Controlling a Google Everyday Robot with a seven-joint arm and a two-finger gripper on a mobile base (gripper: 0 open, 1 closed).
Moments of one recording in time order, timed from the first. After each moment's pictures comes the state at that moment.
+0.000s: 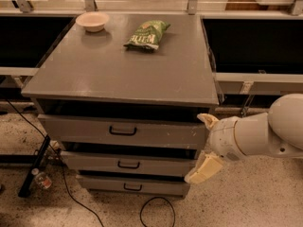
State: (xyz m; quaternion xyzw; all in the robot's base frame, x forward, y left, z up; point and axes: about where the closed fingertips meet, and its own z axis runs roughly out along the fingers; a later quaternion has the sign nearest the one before) arm 0.438 -0.119 0.759 -0.56 0.74 0.13 0.34
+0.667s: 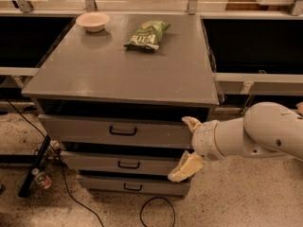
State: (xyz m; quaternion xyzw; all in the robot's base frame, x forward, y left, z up) arm 0.459 -0.082 0.728 -0.56 0.73 0.17 0.36
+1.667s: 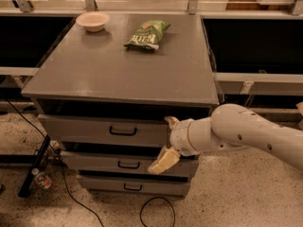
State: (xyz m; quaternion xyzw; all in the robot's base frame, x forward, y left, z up) arm 0.498 -0.037 0.690 -0.54 0.74 0.18 0.37
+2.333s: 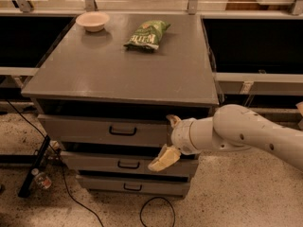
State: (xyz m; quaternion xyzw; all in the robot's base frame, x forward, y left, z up) arm 0.505 -0.037 0.690 -0.53 0.74 0.18 0.38
